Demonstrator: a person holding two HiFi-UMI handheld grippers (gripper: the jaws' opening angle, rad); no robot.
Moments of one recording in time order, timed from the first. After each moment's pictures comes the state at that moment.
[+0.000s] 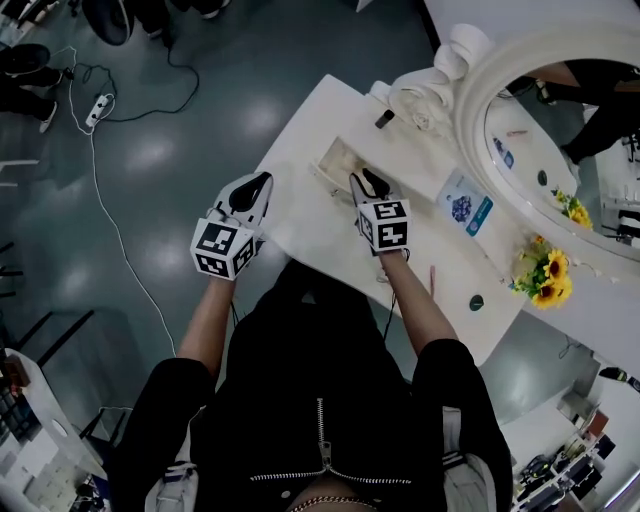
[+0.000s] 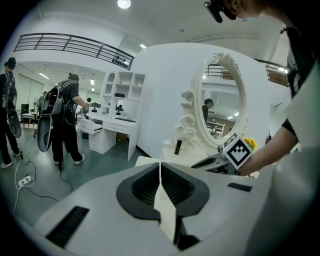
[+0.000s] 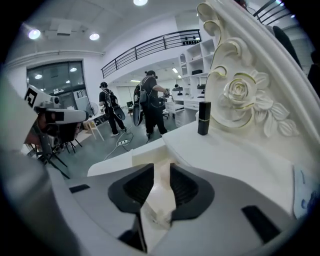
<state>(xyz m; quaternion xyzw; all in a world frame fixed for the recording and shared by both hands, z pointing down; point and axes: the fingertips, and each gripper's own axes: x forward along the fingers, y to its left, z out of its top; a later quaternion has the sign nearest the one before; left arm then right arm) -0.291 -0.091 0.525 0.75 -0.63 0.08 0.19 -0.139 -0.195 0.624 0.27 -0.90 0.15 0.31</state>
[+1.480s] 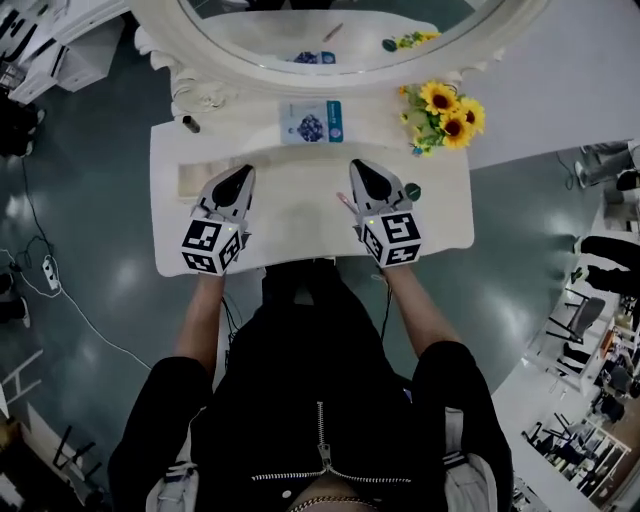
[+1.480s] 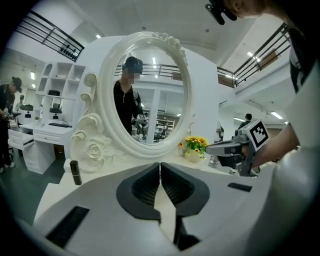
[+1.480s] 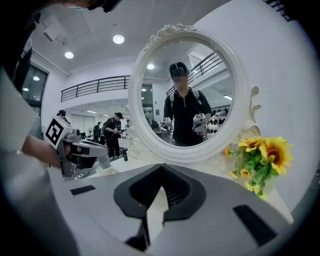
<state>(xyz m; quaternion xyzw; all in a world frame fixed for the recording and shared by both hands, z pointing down) -0.012 -0.156 0.472 0.91 -0.39 0.10 0.12 0.176 -0.136 0.472 0.54 -0.83 0.10 0.12</state>
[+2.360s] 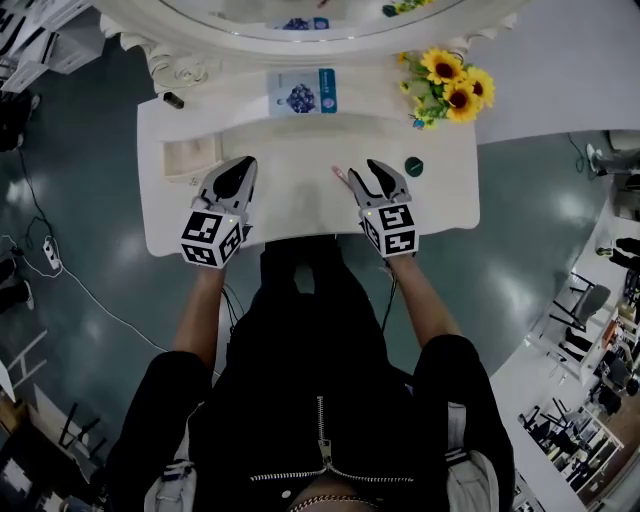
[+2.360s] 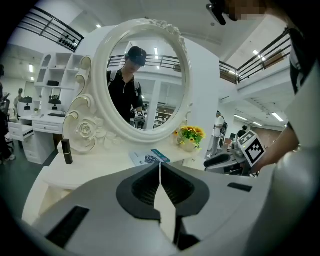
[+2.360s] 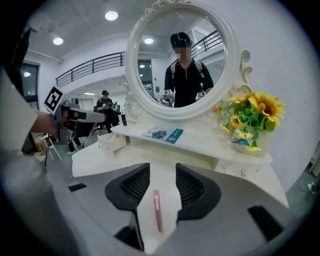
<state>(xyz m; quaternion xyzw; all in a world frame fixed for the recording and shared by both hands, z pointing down) 0.018 -0.128 0.511 0.90 -0.38 0.13 0.15 0.219 -0.090 0.582 0.52 -0.80 0.18 0.23</state>
